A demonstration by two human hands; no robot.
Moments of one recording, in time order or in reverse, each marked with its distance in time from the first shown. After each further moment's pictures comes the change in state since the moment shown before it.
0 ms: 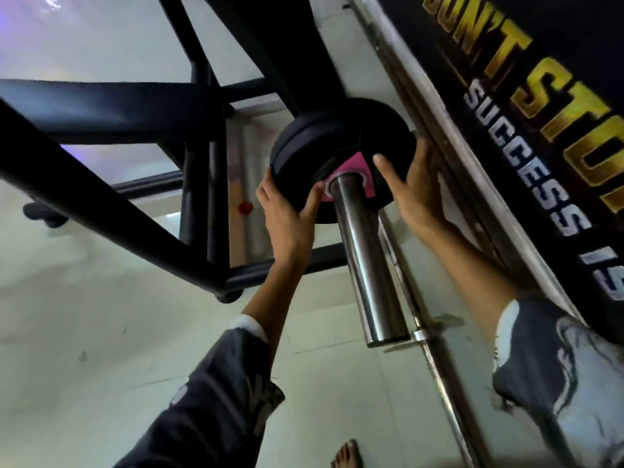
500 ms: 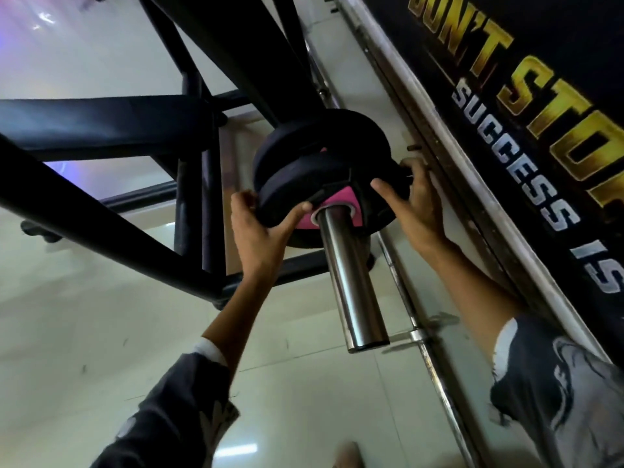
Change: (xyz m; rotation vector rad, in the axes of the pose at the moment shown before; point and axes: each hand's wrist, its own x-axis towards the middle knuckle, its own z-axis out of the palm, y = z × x) left_hand -0.003 0.001 -0.021 -0.014 -0.028 0.047; right_hand -0.017 0.015 -0.032 0.157 -0.073 0.026
